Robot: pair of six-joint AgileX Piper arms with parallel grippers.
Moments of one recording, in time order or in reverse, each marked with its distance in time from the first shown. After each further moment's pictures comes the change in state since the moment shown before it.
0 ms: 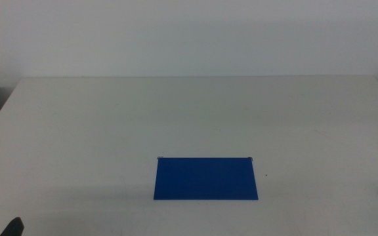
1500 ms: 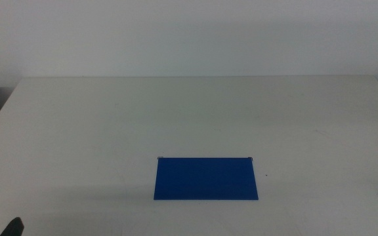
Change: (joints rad) left arm 0.000 0.000 0.000 0.000 0.000 0.000; right arm -0.032 1.329 -1.328 -0.146 1.025 0.532
